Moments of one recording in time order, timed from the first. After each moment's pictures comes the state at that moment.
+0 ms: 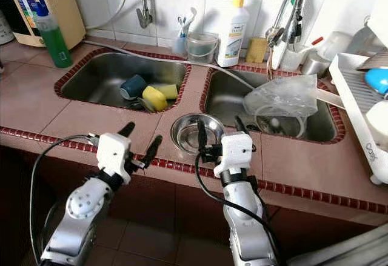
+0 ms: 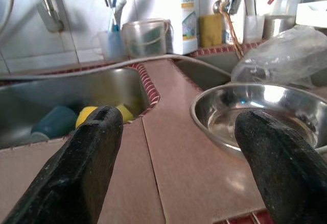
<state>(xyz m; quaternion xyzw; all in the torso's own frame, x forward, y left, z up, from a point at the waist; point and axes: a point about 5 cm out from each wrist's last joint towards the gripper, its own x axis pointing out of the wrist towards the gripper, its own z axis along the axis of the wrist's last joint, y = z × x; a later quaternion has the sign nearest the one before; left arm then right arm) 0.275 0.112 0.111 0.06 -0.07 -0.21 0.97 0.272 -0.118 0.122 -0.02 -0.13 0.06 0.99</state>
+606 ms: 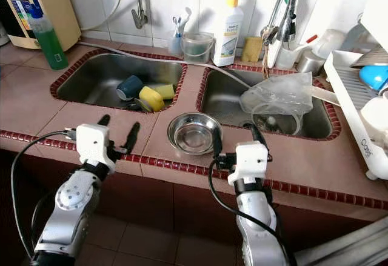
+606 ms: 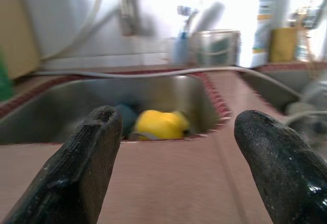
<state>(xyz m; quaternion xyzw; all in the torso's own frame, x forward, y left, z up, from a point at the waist) 0.295 0.150 0.123 0.04 -0.08 -0.07 0.99 0.269 -0.137 0.123 -0.04 -0.14 0.04 0.99</state>
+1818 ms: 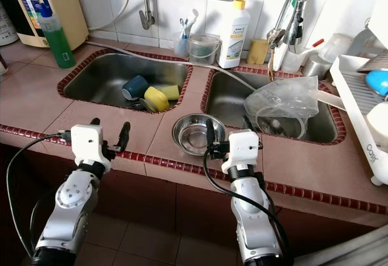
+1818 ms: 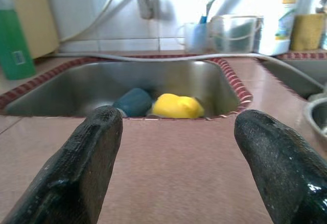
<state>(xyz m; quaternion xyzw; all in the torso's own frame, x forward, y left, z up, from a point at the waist) 0.294 0.148 0.109 0.04 -0.06 -0.07 1.00 0.290 -0.130 0.119 -0.03 -0.14 0.06 0.99</state>
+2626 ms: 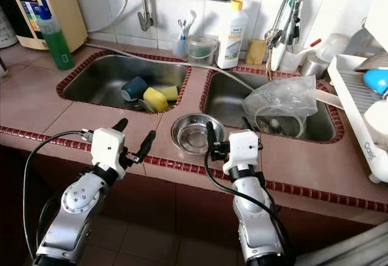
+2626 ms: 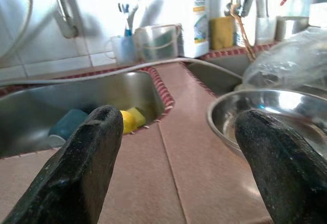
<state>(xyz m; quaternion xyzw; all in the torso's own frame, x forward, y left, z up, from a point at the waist) 0.279 0.120 0.120 0.06 -0.06 -0.20 0.98 0.291 -0.134 0.115 -0.03 -0.12 0.06 0.99</state>
